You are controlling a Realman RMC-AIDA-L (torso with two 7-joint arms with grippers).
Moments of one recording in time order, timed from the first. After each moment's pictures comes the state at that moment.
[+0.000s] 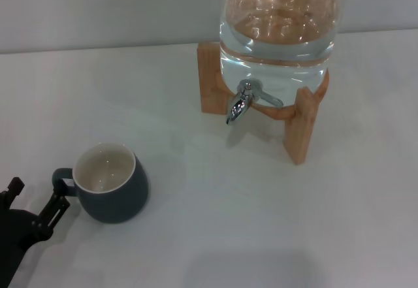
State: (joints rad) left arm -0.28 -2.09 0.65 -0.18 -2.05 -1.39 2.82; right arm 0.27 2.00 -0.06 -0.31 1.93 1.31 -2.16
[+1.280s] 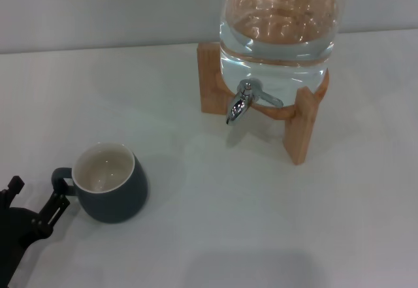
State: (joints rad) left arm -0.29 -2.09 0.65 -0.17 -2.06 -1.38 2.82; right arm 0.27 2.00 -0.06 -0.31 1.94 1.32 -2.16
